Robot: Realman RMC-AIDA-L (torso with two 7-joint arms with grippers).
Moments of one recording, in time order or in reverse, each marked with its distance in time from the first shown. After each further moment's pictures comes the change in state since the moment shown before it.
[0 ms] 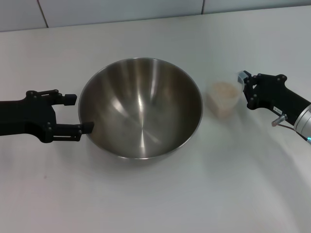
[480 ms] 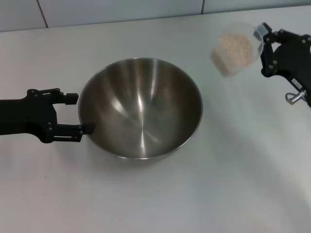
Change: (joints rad) left arm 0.004 -0.002 0.011 0.034 0.000 0.014 0.001; right arm -0.011 0.002 0.045 0.004 0.147 -0.370 -0.170
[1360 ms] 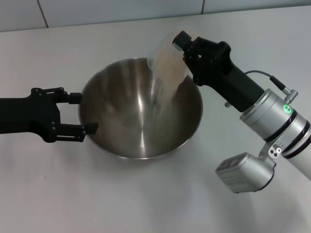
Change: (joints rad) left arm -0.012 0.002 0.014 0.000 0.001 0.001 0.000; right arm 0.296 0.003 0.131 0.509 -0.154 -0.171 -1.829
